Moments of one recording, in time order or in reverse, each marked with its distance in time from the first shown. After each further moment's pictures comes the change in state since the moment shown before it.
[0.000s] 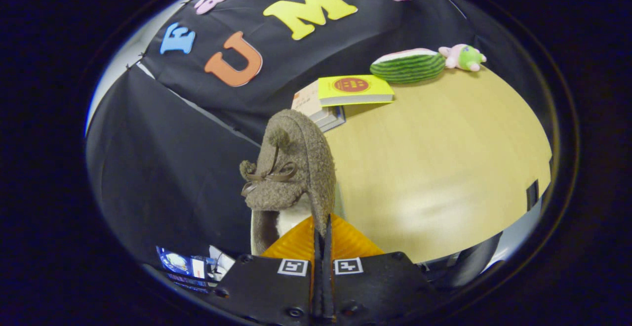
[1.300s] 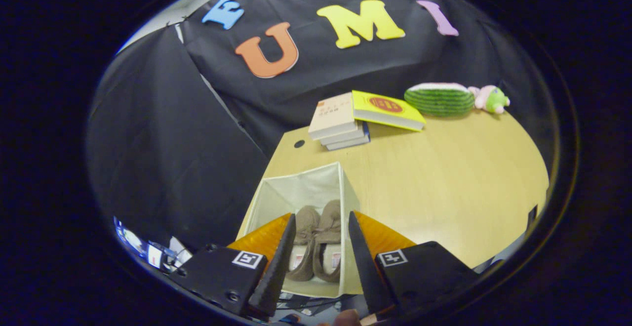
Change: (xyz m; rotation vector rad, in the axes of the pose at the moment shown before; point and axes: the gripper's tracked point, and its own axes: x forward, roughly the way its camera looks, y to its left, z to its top) arm 0.060 0.044 0.000 -0.310 -0.292 -0.106
